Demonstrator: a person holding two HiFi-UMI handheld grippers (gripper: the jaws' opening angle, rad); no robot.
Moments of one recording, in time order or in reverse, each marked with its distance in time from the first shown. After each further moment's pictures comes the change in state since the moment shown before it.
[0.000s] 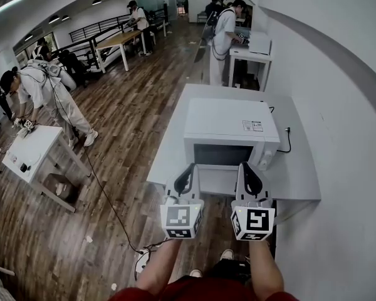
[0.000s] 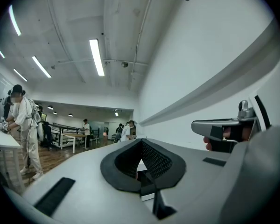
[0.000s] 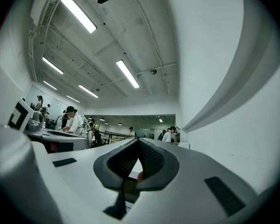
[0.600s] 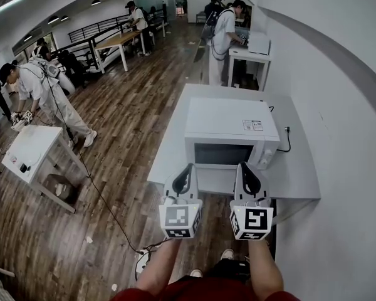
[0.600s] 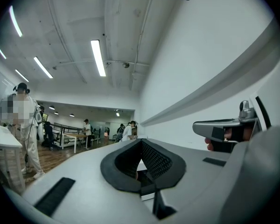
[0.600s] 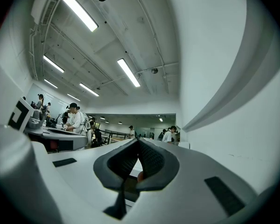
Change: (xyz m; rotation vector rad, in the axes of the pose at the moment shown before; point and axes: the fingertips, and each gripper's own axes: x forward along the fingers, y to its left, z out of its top) left arm -0.007 0.009 -0.002 -0.005 -0.003 0.018; right arm -0.002 0.009 -0.003 -0.010 0.015 0.006
